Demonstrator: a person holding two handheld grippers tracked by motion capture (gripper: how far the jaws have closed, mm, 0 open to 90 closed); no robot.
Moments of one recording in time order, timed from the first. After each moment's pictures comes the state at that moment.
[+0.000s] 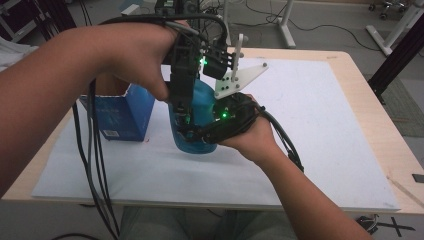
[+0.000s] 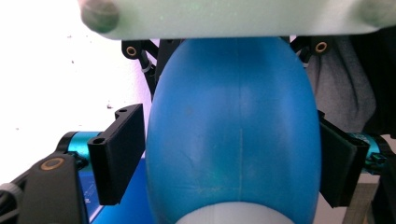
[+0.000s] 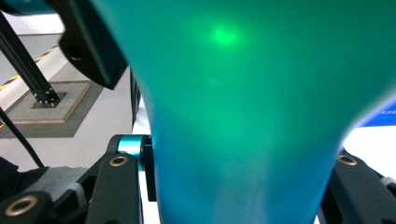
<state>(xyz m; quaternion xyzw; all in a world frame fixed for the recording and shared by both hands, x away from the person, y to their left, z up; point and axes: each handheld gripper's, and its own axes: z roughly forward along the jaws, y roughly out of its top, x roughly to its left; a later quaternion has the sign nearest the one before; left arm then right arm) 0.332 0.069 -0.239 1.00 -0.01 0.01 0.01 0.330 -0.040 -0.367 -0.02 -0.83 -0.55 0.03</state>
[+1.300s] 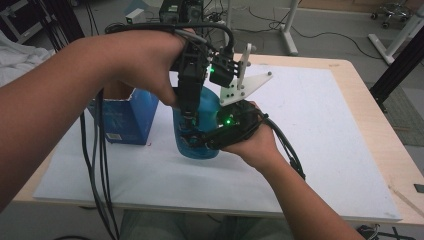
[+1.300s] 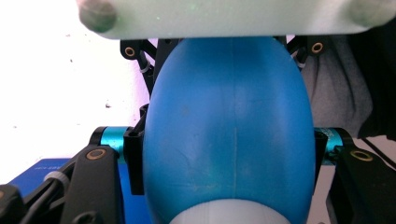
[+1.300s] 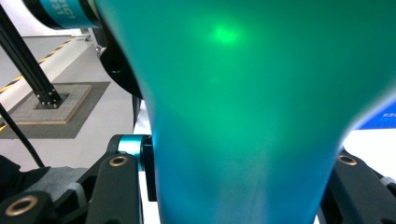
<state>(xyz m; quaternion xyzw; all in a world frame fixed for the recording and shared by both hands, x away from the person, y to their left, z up) 0.331 0.065 -0.239 1.00 -0.01 0.00 0.00 0.331 -0.042 -0.369 -0.01 -0.83 -0.56 0.03</state>
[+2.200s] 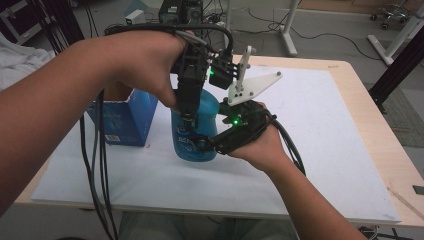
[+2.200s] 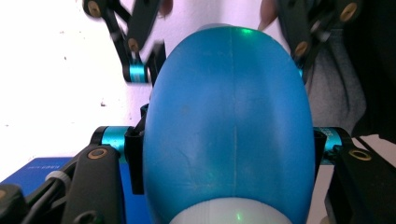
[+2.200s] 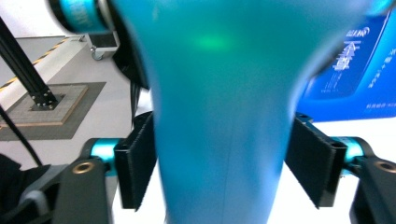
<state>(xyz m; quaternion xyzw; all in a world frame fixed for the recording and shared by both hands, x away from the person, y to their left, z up) 0.333 0.063 -0.240 1.00 0.00 -0.01 0.00 0.331 -0.058 -0.364 -0.03 -0.83 -0.56 0.02</state>
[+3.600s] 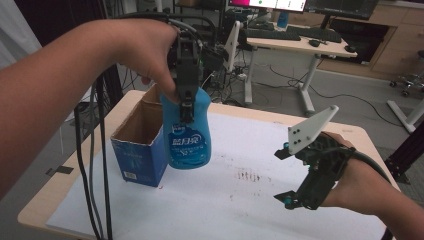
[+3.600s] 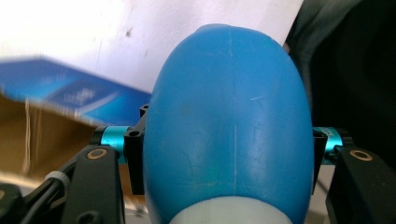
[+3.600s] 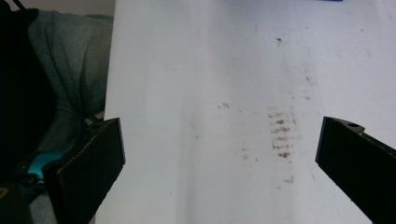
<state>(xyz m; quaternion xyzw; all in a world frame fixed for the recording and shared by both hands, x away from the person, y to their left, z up) 0.372 0.130 -0.138 0.97 0.22 -0.04 0.01 0.340 -0.140 -0.274 0.02 -0.95 -0.29 -0.04</state>
